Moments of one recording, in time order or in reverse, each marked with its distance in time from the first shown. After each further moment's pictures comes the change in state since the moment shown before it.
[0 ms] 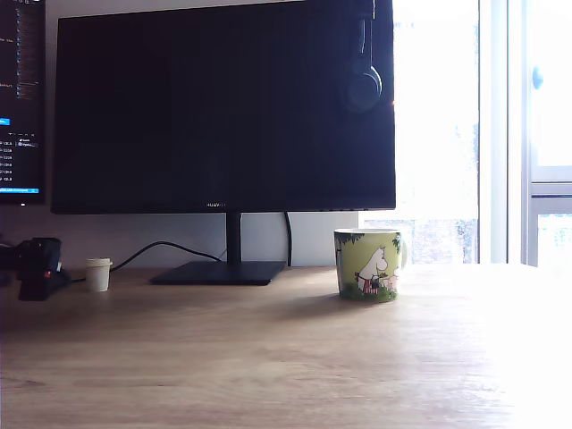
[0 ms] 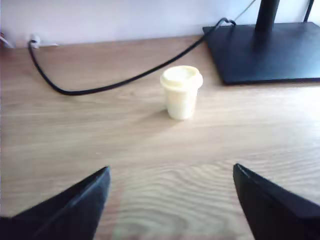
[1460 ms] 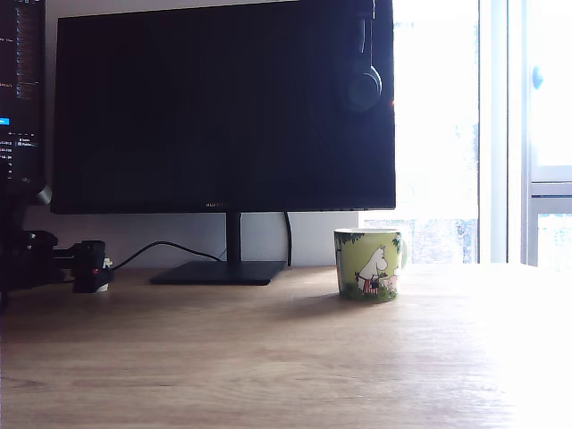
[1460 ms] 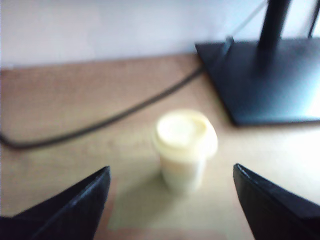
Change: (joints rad) arm -0.001 0.227 0.363 -0.103 0.079 0.000
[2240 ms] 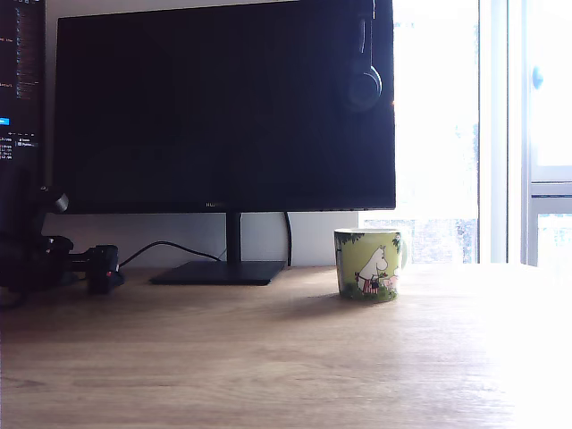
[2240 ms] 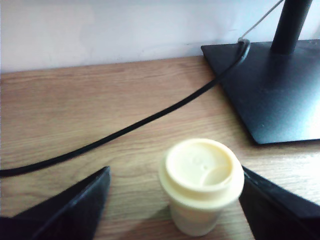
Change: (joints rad) arm -0.003 0.072 0.127 -0.078 0.004 0.000
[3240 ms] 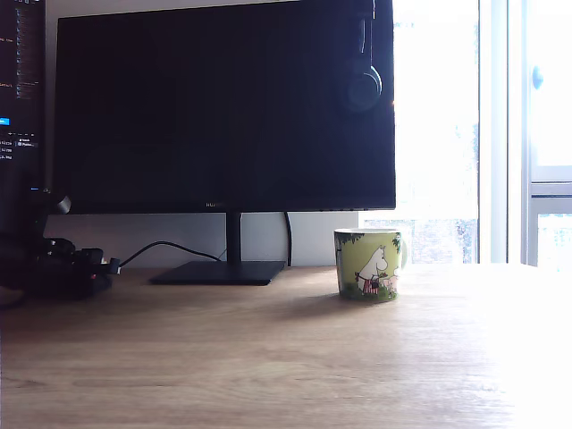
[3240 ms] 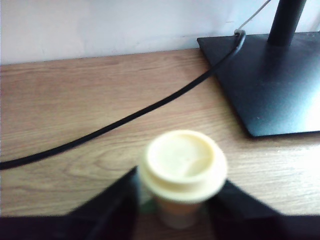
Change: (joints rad) arm -0.004 0.000 0.000 -0.019 0.000 0.001
